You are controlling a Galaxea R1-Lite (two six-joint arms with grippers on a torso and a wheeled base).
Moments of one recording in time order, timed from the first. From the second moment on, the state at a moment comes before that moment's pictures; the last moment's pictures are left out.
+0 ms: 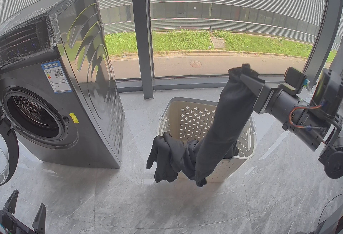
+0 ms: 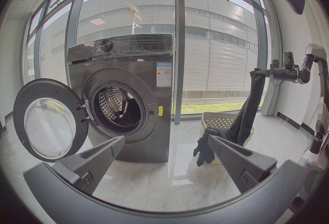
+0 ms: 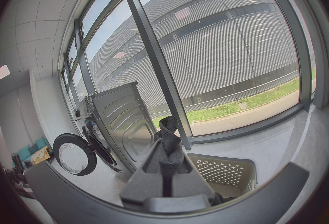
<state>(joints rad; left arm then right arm) 0.00 0.02 -0.02 0.00 0.01 -0.02 0.59 1.58 -0.66 -1.04 -0.09 0.23</state>
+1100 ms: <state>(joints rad) 0.00 0.02 -0.02 0.00 0.01 -0.04 0.55 1.53 -0.61 -1.05 -0.13 0.18</state>
